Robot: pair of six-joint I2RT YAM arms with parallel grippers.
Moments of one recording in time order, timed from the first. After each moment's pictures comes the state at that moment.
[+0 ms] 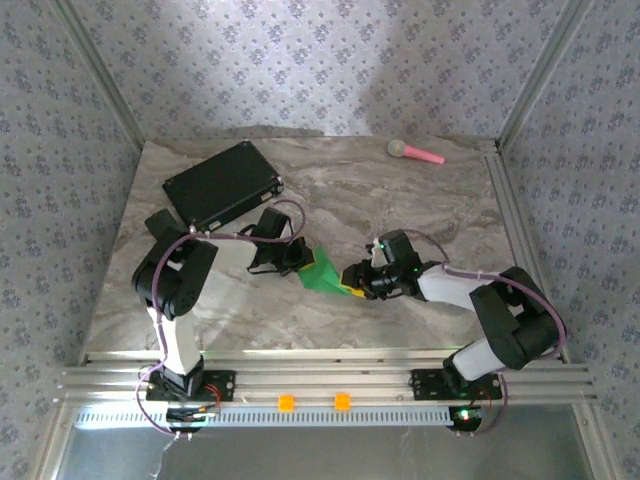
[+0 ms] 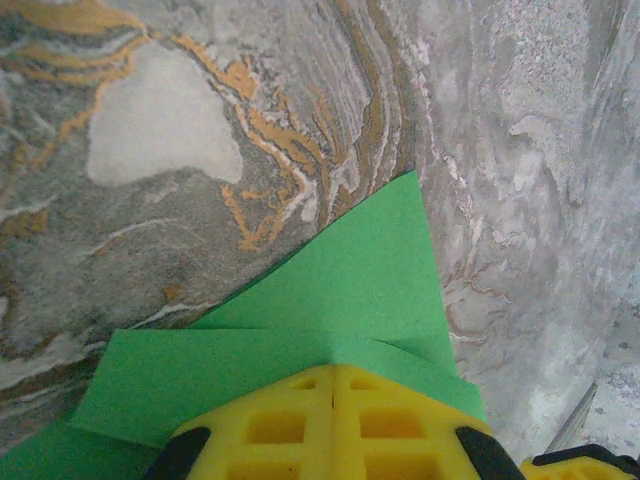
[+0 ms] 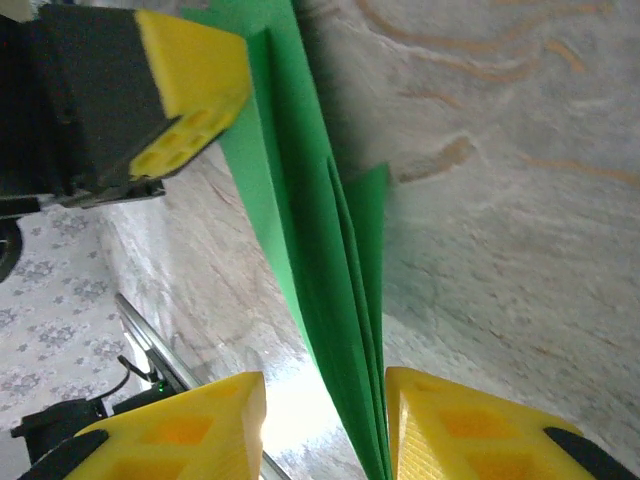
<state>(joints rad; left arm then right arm) -0.54 1.87 0.92 0.02 0.51 -0.90 0.52 1.48 0.57 0.07 -0.63 0.91</state>
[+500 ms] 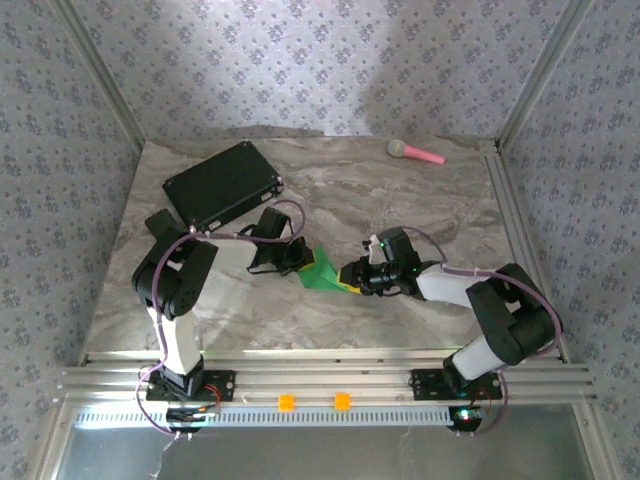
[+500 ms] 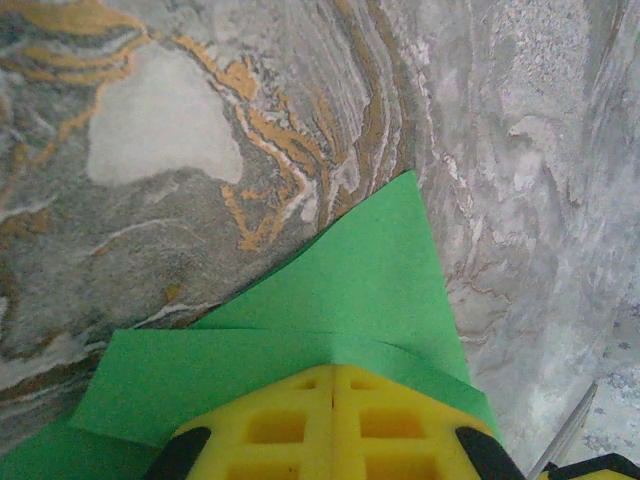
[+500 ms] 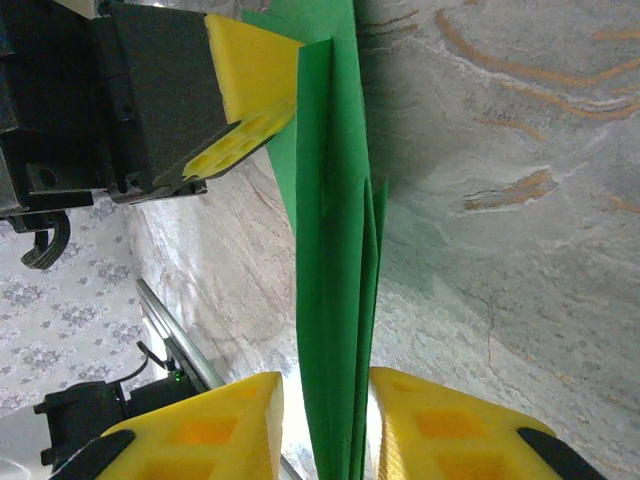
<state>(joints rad) -0.54 1.87 0.92 0.02 0.51 -0.90 0.52 1.51 0.57 0.15 -0.67 0.89</state>
